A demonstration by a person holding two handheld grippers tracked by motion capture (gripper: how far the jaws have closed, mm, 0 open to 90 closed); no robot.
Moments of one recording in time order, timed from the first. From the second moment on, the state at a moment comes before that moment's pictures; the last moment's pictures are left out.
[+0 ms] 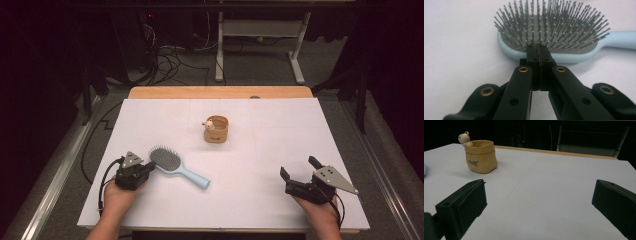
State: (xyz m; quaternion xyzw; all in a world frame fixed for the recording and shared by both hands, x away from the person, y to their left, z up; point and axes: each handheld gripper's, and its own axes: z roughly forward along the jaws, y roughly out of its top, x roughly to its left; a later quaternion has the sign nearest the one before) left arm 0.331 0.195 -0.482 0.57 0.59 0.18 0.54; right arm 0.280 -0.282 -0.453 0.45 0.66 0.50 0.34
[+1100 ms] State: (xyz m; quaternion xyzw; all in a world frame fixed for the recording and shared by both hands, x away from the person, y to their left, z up) left arm 0.316 0.134 -0.460 0.57 0.54 0.12 0.61; right arm 0.280 -0.280 -0.452 0.45 0.66 0.50 0.34
